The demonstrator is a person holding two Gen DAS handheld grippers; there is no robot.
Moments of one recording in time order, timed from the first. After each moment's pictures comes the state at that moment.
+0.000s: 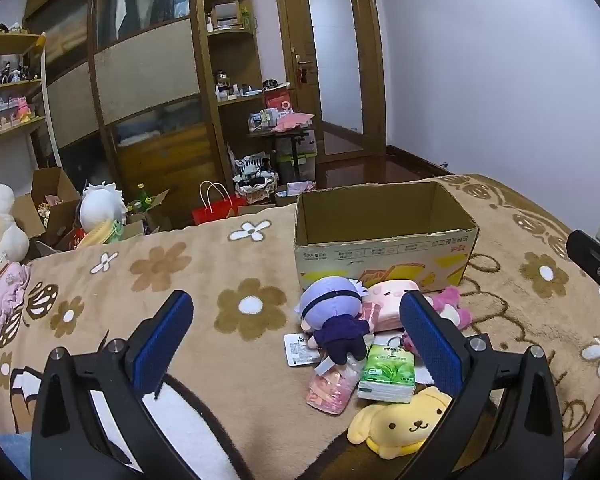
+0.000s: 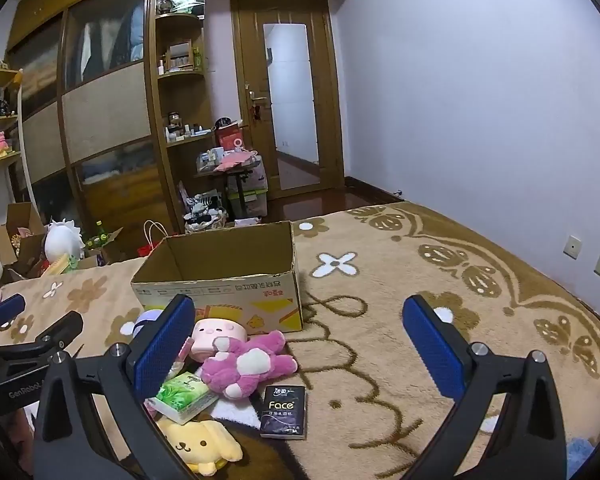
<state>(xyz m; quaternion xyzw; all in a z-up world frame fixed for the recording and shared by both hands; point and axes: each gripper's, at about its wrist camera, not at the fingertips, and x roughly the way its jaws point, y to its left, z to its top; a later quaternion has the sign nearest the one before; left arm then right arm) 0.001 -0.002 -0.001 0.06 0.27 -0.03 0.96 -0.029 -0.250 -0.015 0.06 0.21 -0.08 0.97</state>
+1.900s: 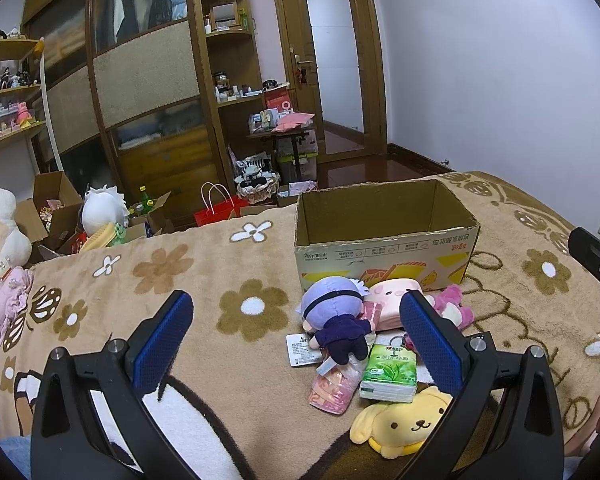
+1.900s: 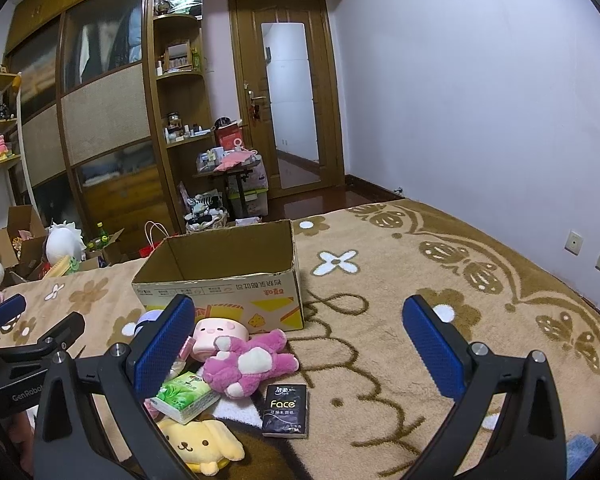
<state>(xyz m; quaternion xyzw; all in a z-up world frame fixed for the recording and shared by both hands) 0.000 -0.001 0.001 0.07 0.27 -0.03 0.96 -0.033 -0.248 -0.017 0.07 0.21 -0.08 0.97</state>
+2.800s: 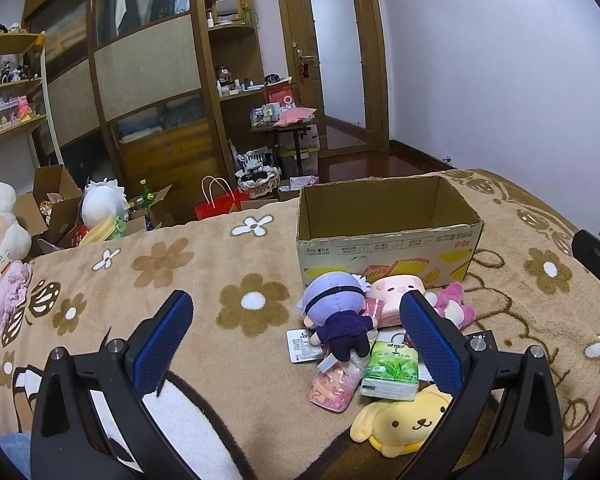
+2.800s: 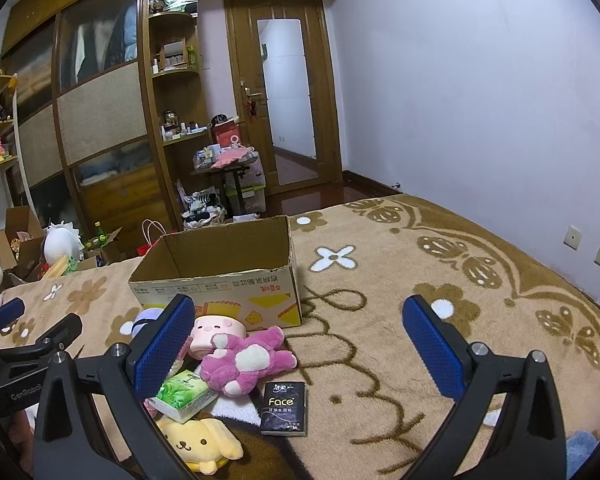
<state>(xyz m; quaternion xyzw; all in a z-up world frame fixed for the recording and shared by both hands) 0.000 0.000 -0.005 0.06 0.27 -0.03 0.96 -0.033 -0.253 -0.023 0.08 0.22 -0.08 0.97</state>
